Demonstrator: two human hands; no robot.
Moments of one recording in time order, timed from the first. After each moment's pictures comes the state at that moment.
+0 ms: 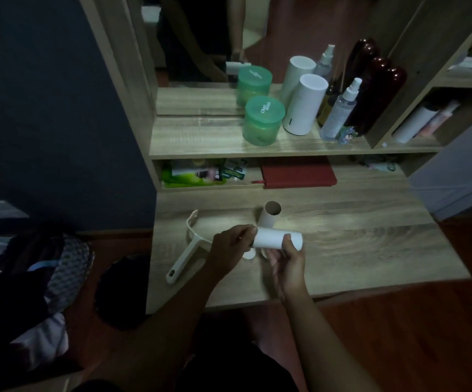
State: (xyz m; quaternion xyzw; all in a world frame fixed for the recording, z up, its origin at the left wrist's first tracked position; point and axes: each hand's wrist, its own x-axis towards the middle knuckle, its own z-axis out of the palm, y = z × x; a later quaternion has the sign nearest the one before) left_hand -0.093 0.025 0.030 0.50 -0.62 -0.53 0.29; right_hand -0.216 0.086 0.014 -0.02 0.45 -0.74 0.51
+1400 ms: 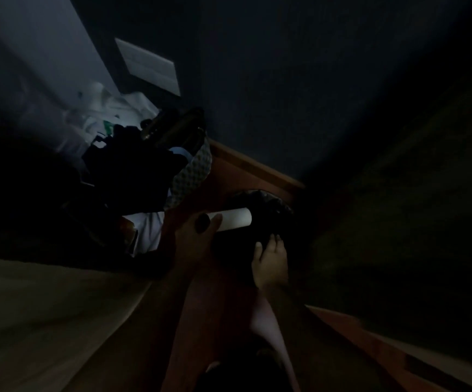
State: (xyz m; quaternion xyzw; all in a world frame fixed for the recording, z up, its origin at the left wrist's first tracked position) left_hand 0.348 0.035 -0.286 0.78 -0.30 -0.38 0.40; right_hand 0.191 0.027 -0.318 -0.63 0.71 -0.05 0.33
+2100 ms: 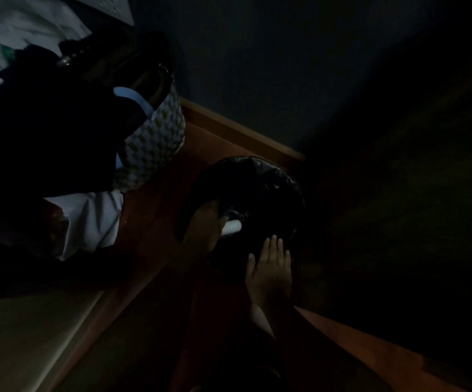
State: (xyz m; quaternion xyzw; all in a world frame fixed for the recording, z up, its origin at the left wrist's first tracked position) left_hand 0.323 -0.033 -0.501 0.75 -0.55 -0.35 0.11; right_hand 0.169 0.029 -0.510 -0.68 0.70 0.09 0.21
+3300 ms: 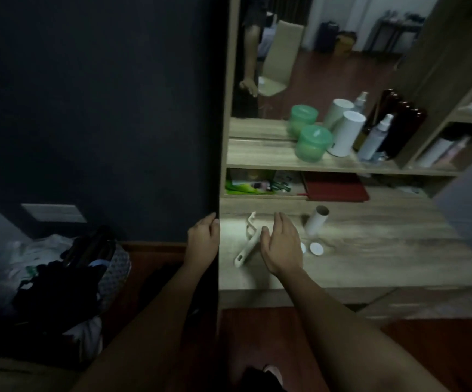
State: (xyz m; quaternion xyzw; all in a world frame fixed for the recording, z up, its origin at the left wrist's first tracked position) left_hand 0.115 0.048 0.082 0.61 -0.66 -0.29 0.35; right_hand -0.053 0.091 0.085 -0.59 0.77 -0.23 0.09
